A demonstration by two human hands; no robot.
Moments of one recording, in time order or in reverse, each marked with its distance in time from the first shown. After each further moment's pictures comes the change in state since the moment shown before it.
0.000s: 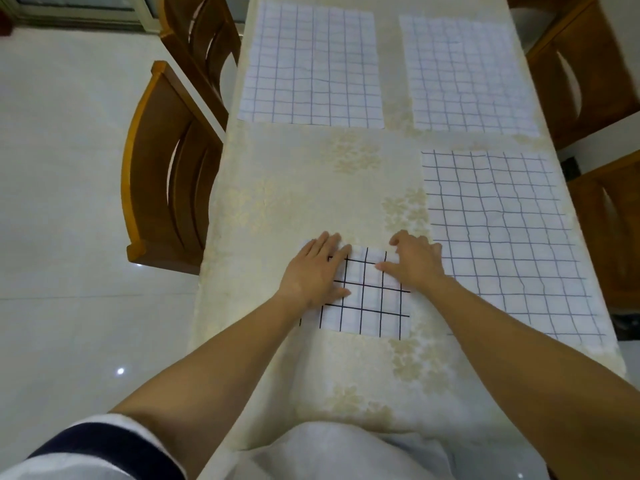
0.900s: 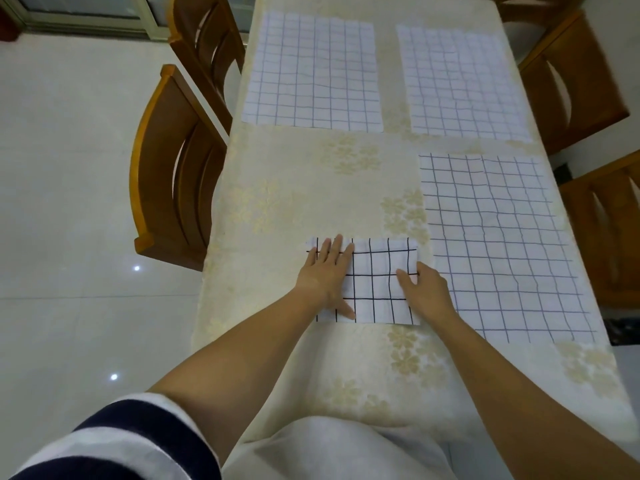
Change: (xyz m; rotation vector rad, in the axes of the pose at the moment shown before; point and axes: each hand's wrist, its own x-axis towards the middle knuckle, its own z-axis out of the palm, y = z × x) left_hand 0.003 0.026 0.004 -0.018 -0.208 -0.110; right_hand -0.085 -0.005 -0.005 0.636 0.066 0.208
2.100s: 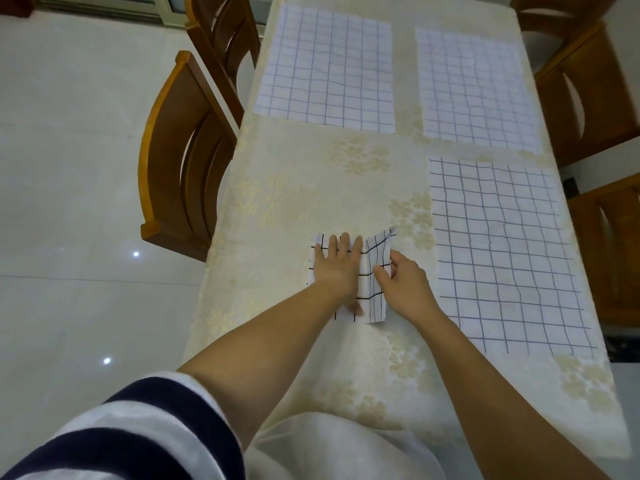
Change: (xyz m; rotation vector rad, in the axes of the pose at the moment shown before) left_hand 0.008 0.027 -0.011 0.036 0.015 -0.178; right_hand -0.008 -0.047 0.015 -0.042 -0.088 -0.225
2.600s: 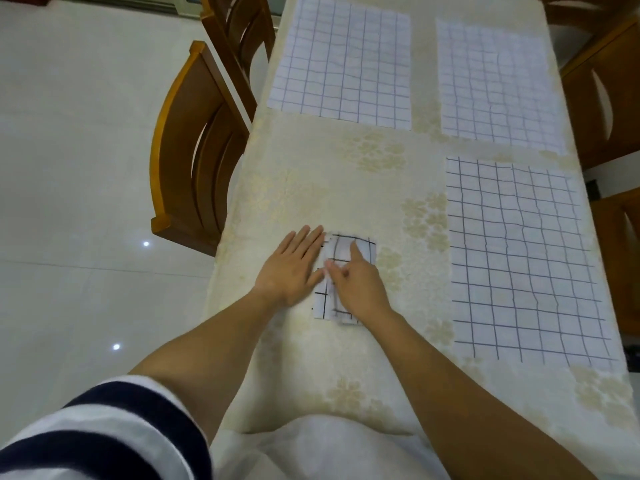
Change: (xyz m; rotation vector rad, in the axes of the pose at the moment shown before) left_hand -0.014 -0.116 0.047 -0.060 0.381 0.204; right_hand 0.014 -0.038 0.081 -0.067 -0.116 0.015
